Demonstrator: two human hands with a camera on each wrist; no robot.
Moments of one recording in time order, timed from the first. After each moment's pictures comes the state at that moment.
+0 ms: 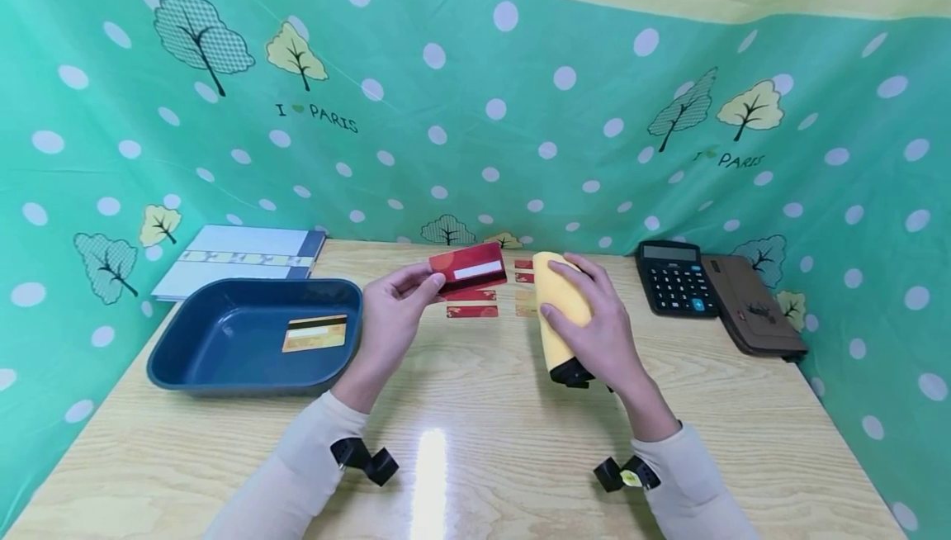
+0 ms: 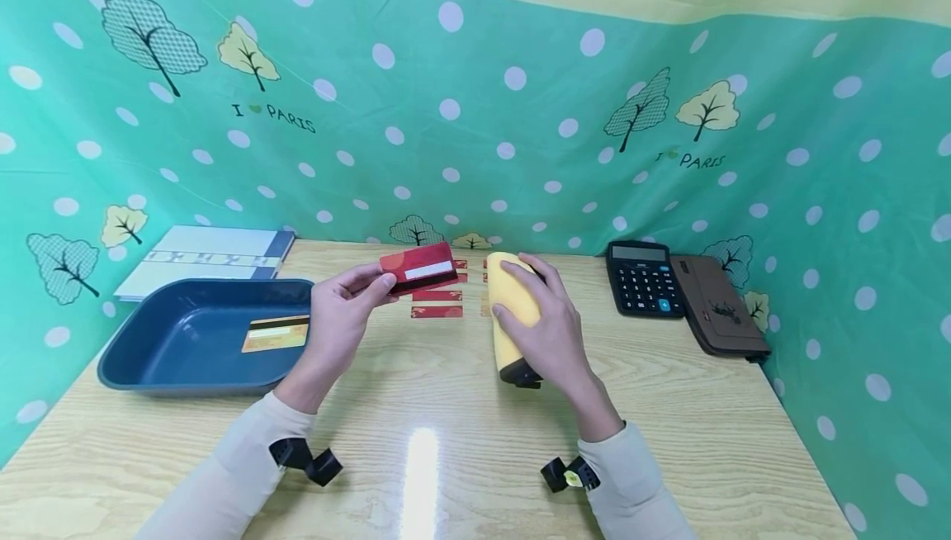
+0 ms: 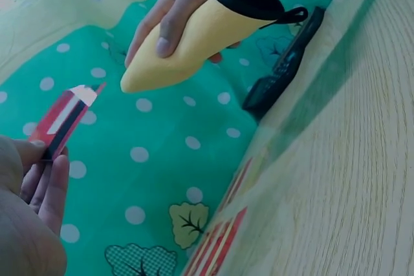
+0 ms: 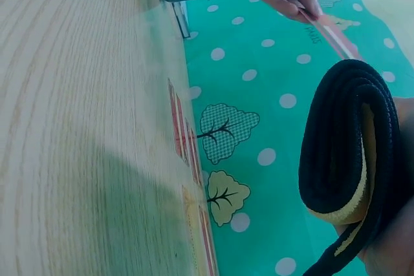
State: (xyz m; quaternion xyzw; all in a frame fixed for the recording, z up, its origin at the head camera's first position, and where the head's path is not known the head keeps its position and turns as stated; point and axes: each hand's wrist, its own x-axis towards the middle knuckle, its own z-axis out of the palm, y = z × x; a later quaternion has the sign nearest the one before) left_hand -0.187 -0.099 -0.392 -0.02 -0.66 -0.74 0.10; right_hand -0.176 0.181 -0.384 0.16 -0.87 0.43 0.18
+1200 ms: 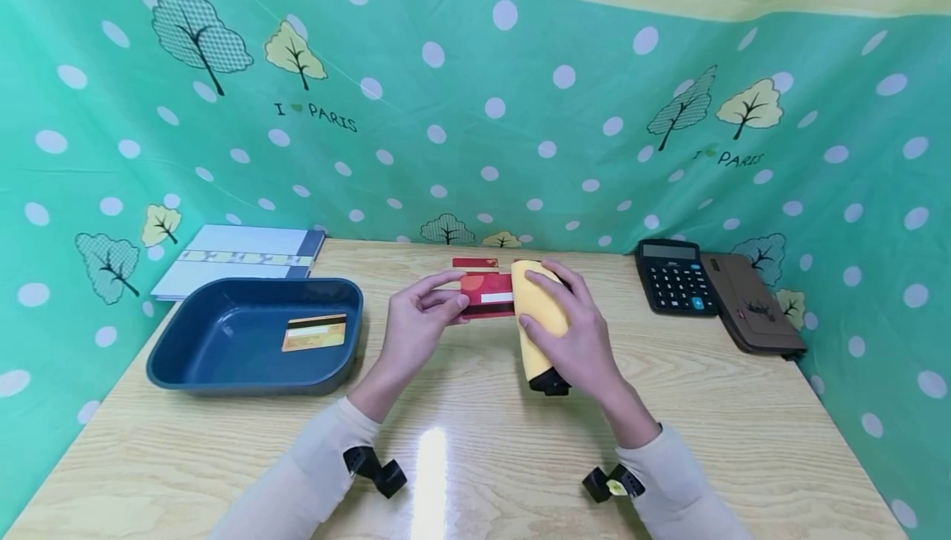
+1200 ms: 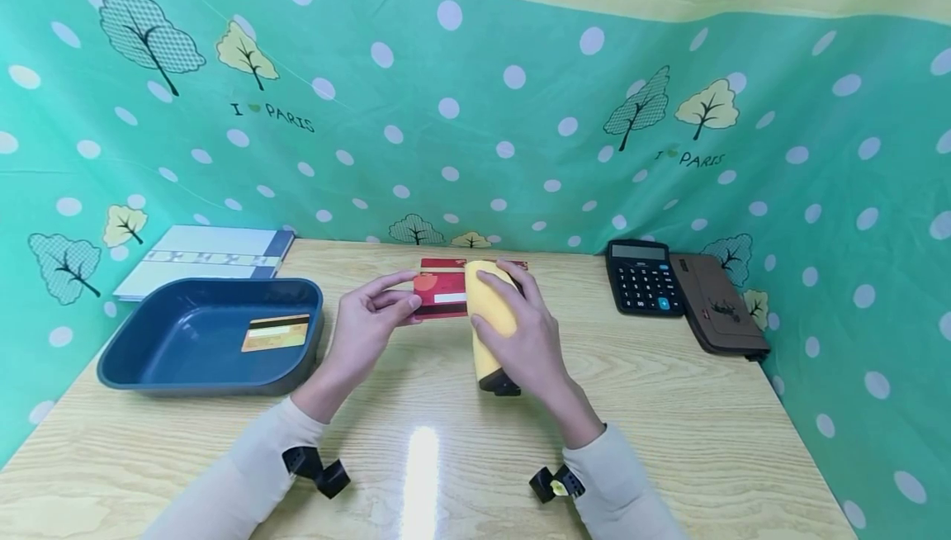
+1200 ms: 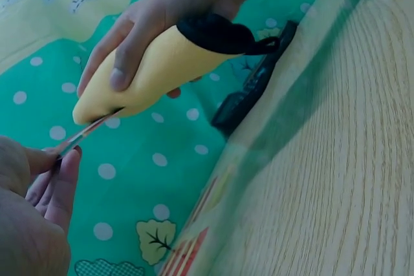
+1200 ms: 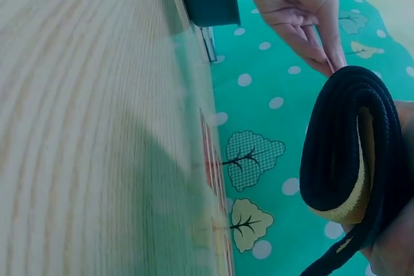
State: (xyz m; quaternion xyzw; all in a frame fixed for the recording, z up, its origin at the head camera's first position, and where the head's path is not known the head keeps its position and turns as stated) left_hand -0.183 -0.077 -0.403 -0.04 -0.65 -0.75 0.02; right_hand -0.168 0.158 -0.393 0.19 -0.87 0.42 0.19
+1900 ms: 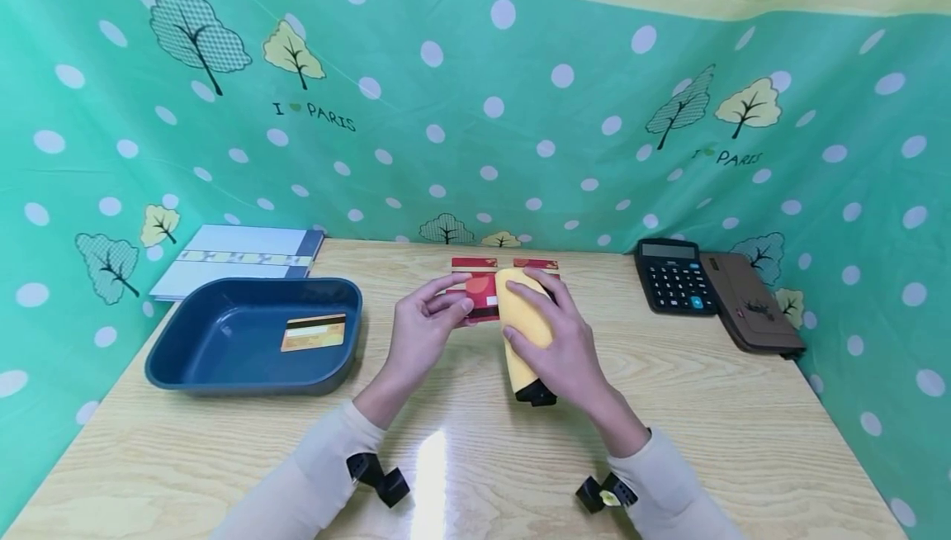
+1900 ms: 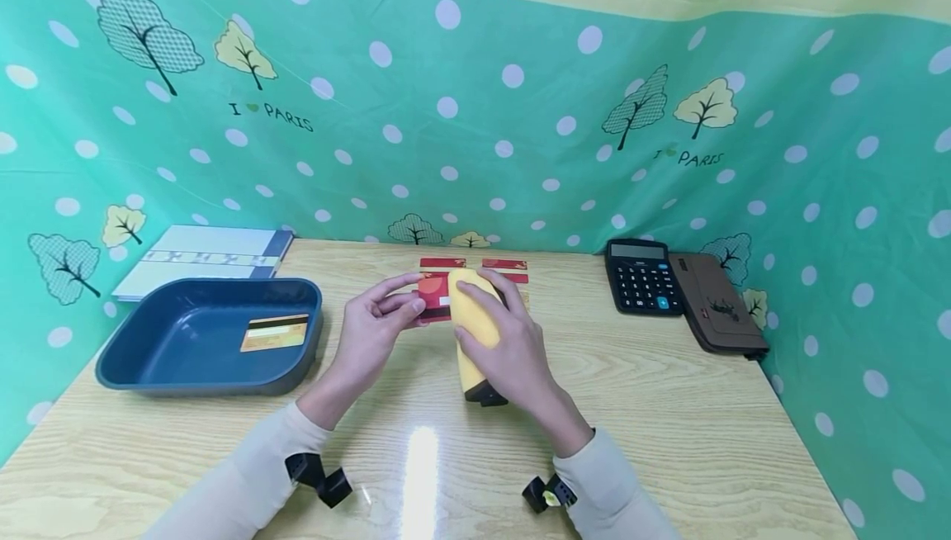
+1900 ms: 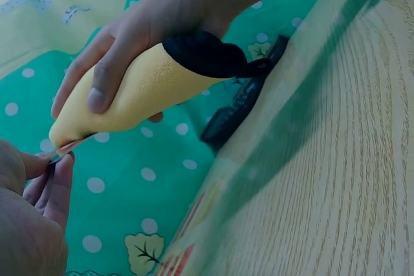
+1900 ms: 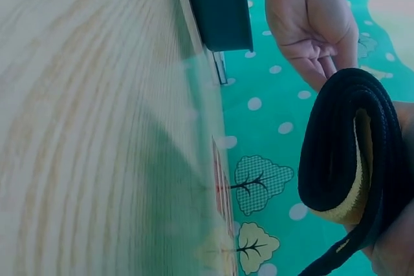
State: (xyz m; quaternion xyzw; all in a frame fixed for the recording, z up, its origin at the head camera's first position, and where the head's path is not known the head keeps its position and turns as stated) left_hand -0.175 -0.067 -0.403 -0.05 -0.64 -0.77 0.03; right_hand -0.160 0.144 -0.397 0.23 -0.86 0.40 0.21
